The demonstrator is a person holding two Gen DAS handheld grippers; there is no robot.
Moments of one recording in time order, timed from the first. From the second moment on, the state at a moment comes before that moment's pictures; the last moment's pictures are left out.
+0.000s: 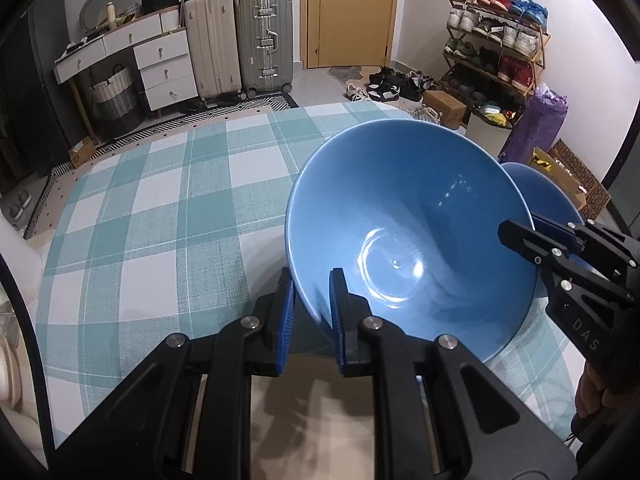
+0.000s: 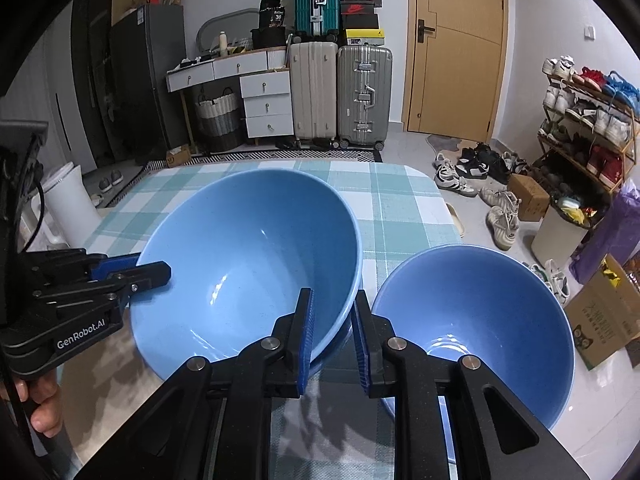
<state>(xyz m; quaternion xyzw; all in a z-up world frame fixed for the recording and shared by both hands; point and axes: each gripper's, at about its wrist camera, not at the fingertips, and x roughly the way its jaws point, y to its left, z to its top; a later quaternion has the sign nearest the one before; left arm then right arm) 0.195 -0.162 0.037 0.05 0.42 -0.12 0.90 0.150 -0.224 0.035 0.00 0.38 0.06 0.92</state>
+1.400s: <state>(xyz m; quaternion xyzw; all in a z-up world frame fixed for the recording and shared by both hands) 0.143 -0.168 0.055 -0.02 0.42 -0.15 0.89 0.083 -0.304 0.062 0.10 0.32 0.03 0.94</state>
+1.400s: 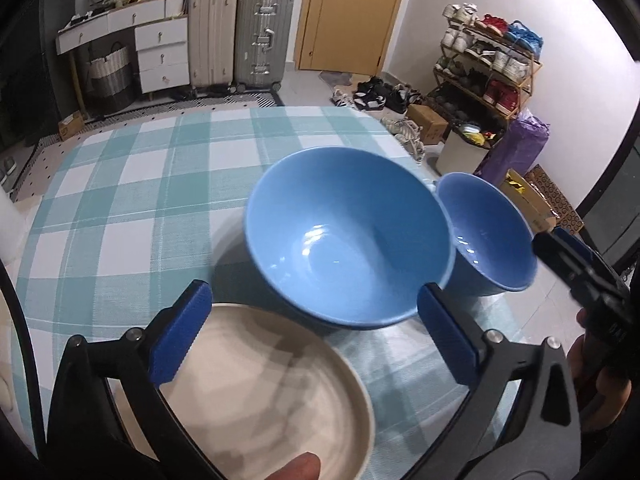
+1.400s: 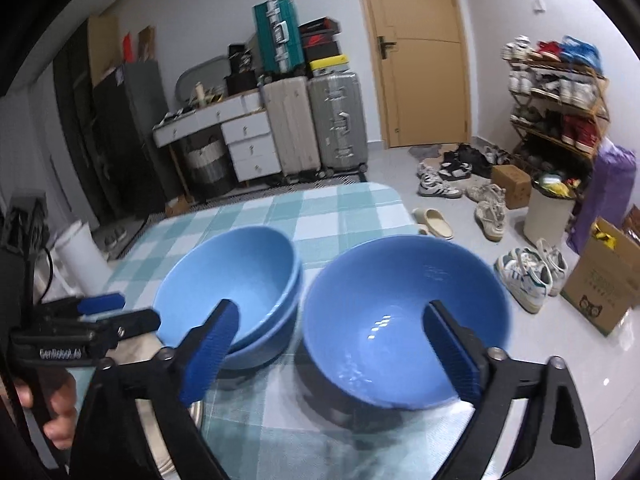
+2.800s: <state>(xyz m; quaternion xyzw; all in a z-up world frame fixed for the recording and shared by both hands) 0.122 -0.322 0.043 -0.07 0.48 -0.28 0.83 0.063 -0.413 0.030 0.22 0.35 -0.02 0.91</state>
